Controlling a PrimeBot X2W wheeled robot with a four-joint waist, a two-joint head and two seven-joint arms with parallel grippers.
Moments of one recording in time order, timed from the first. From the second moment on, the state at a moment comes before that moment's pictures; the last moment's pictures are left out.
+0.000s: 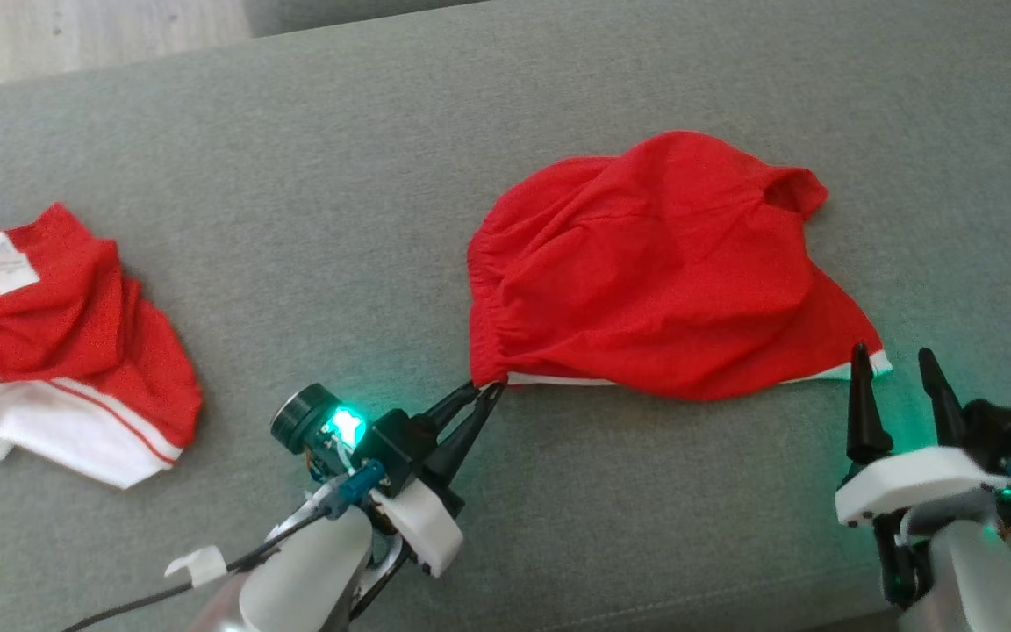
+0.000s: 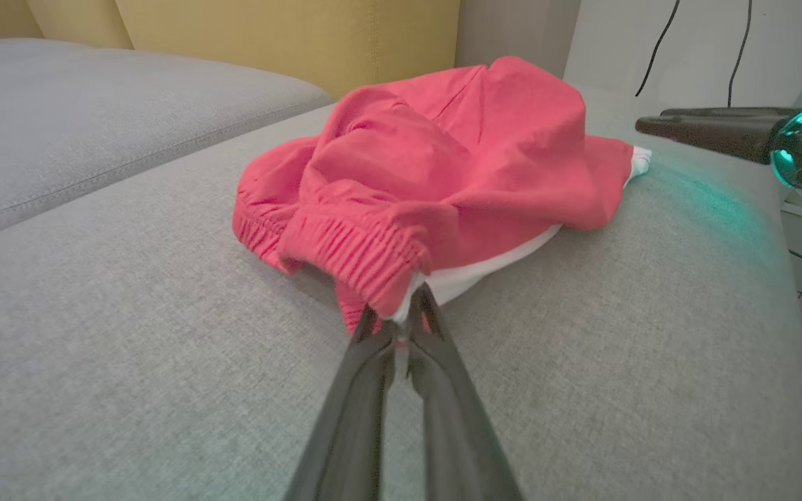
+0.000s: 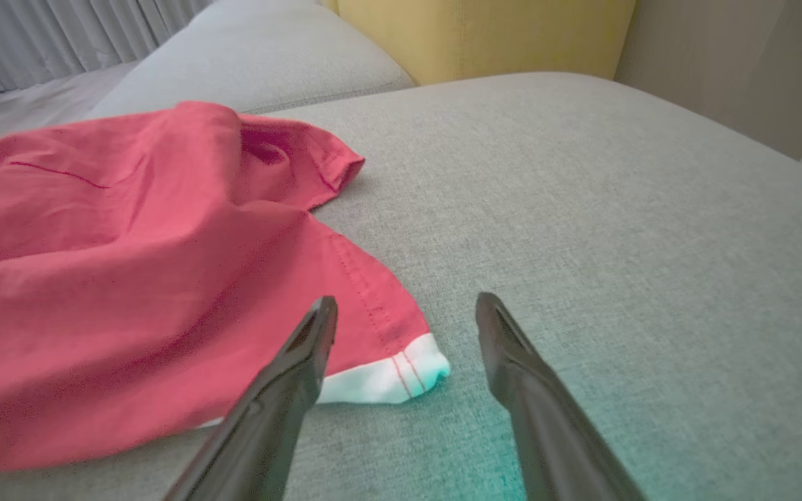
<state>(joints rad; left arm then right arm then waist) -0.45 0.16 -0.78 0.59 -0.23 -0.12 -0.25 -0.19 -0.04 -0.15 0.54 0.09 0.13 -0.25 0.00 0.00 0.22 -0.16</state>
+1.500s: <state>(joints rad) -0.43 0.24 -0.78 0.49 -0.29 -0.12 -0.21 -0.30 -0.04 -0.08 0.54 0.14 0.13 -0.07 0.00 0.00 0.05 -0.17</state>
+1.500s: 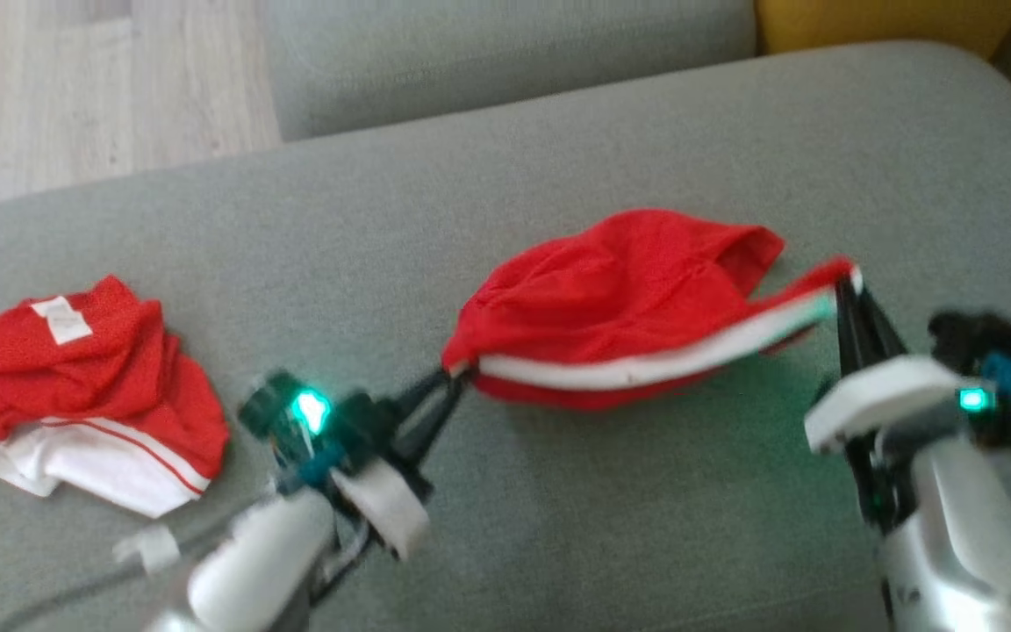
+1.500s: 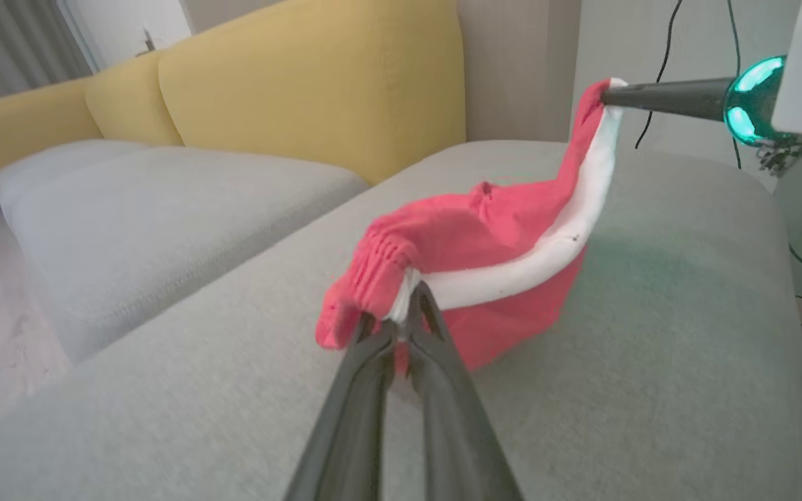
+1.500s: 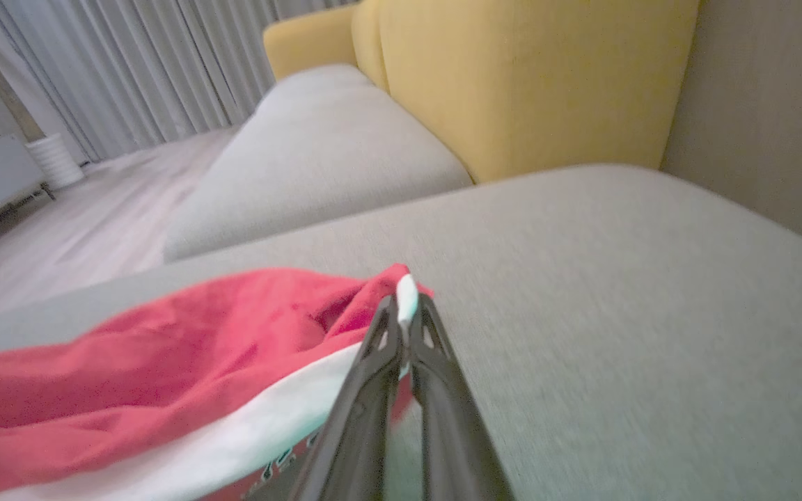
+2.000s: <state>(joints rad) -0.87 0.46 -0.83 0.34 -0.56 -0.13 0.03 -0.71 -0.12 0.09 0.39 0.16 0.13 0.04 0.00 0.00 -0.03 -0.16</state>
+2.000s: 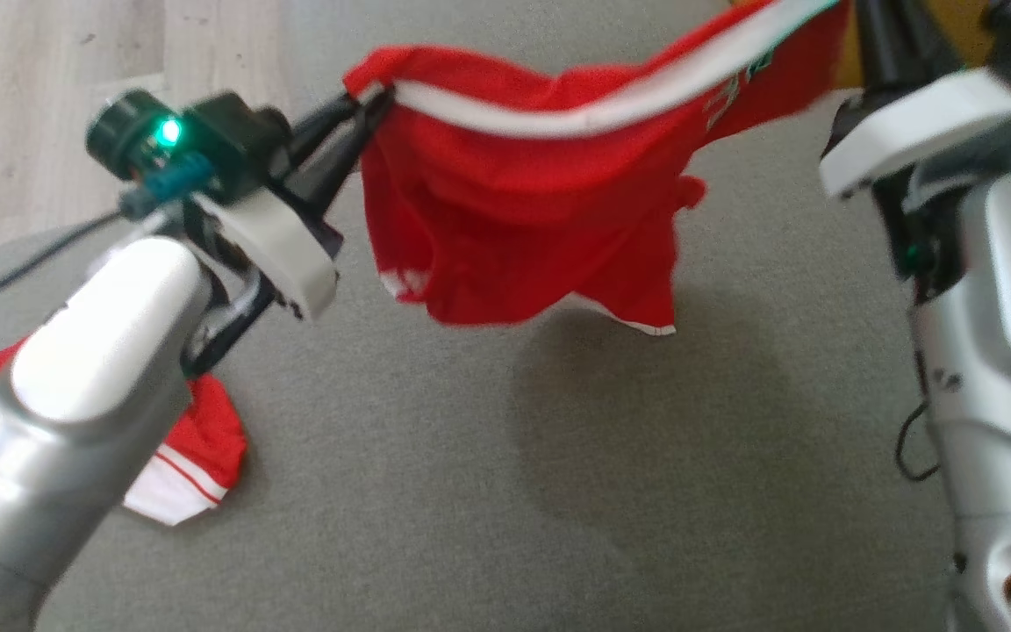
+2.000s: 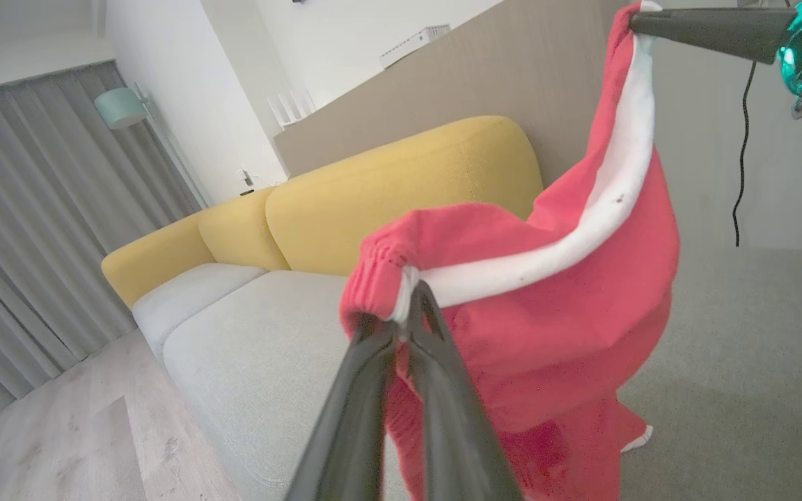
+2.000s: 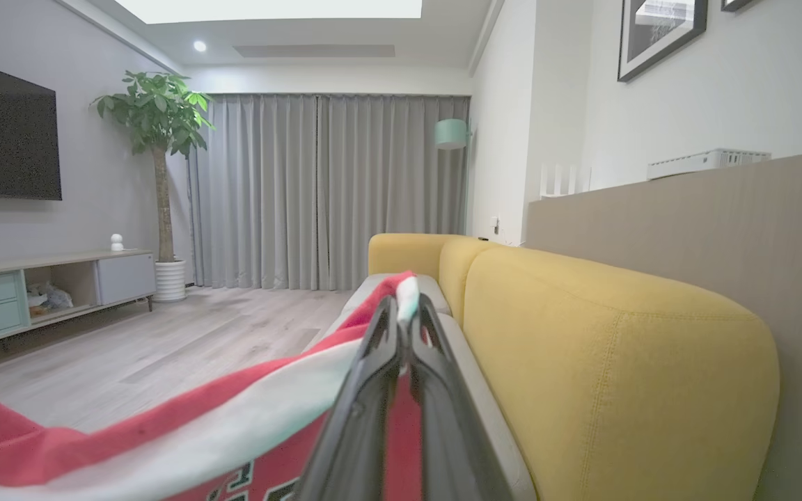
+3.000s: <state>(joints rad) -1.36 0.33 -0.67 0.65 -0.85 -0.09 0.15 -1.22 -0.16 0.07 0.70 0.33 0.13 0.02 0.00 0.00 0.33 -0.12</state>
